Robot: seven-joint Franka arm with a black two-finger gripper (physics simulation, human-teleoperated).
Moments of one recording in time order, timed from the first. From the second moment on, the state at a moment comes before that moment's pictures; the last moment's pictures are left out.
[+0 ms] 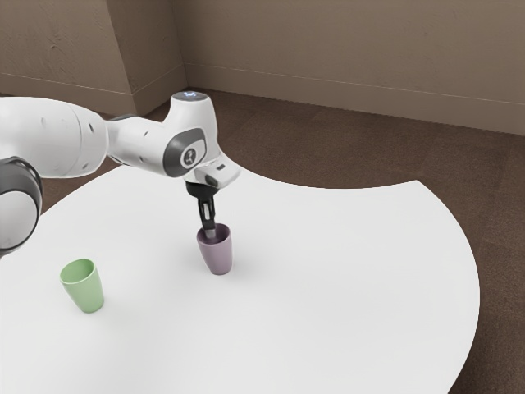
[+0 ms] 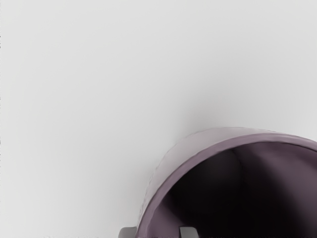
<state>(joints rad) -0.08 0.47 0.08 -1.69 0.01 2.12 0.89</state>
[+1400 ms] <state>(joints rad) 0.14 -0.01 0.09 -2.10 0.05 2.01 0.83</state>
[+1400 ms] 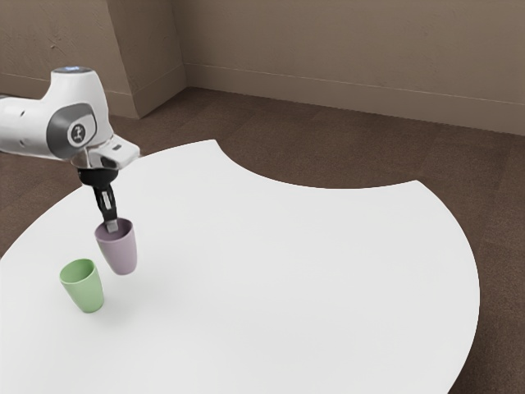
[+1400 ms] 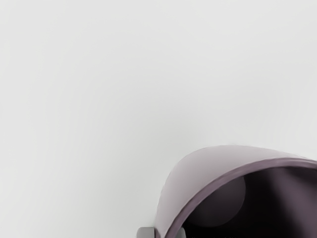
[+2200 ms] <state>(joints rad) 0.19 -0.10 0.09 -2.13 0.12 1.90 0.81</state>
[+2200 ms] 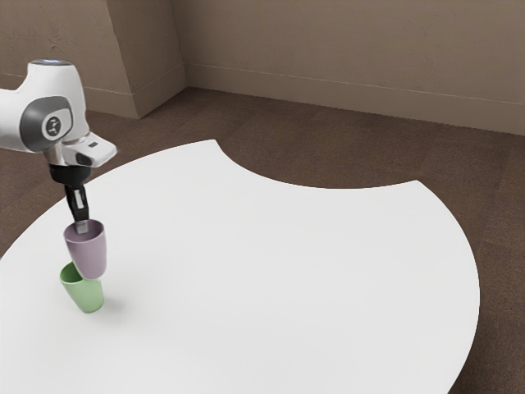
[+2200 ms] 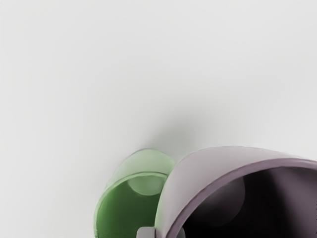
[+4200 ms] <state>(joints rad) 0.16 0.04 0.16 -2.05 0.19 1.86 0.80</state>
